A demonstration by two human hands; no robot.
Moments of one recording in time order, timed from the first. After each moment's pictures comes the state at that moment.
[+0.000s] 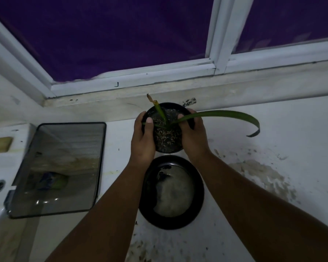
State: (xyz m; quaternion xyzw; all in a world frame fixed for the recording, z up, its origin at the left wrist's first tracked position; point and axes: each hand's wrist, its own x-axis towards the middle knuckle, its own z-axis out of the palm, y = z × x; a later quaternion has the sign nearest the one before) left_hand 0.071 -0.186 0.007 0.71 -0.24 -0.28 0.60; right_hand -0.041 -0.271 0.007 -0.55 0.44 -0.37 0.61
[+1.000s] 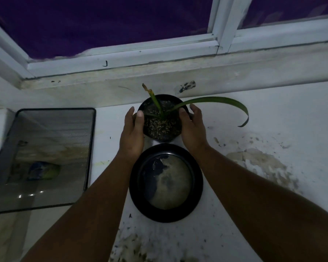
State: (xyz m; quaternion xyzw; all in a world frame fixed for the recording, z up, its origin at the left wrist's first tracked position) left_hand 0.095 -0.182 -0.040 0.76 -0.25 -0.30 0.52; right_hand -0.040 -0.287 -0.049 -0.54 0.51 -0.29 0.60
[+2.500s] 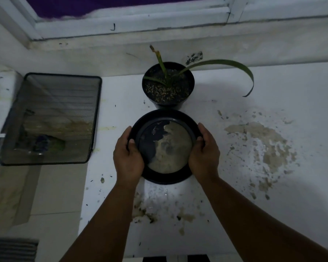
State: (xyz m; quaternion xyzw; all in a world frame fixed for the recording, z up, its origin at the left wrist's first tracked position) left_hand 0.021 -0.046 -0.093 0.81 -0.14 -0.19 0.53; right_hand -0.136 -0.155 -0.094 -0.60 0.57 -0.31 0.47
